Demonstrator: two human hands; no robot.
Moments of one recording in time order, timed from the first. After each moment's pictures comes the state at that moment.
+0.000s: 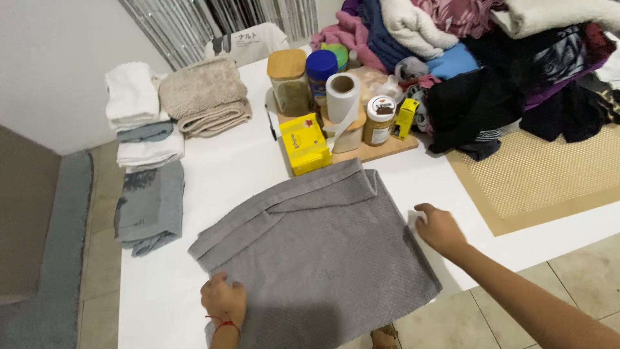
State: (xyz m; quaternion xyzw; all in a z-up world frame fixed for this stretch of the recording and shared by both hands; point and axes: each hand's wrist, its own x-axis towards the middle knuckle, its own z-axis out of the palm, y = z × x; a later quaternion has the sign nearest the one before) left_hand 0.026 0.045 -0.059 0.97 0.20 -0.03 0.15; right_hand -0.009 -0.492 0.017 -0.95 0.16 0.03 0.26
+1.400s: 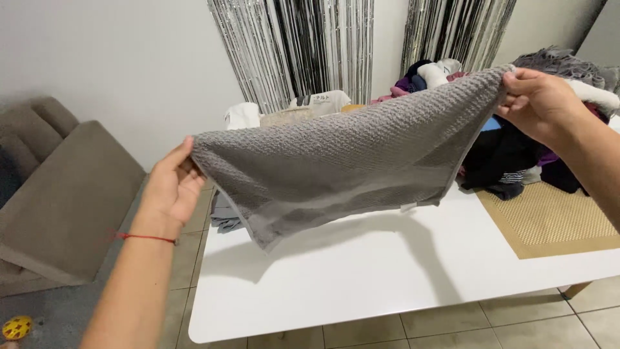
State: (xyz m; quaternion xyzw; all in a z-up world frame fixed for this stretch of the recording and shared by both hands) left_hand 0.013 0.120 0.389 0.56 0.06 0.07 0.82; right_hand 0.030 -0.494 0.383 -0.64 0.02 -0.15 0.75
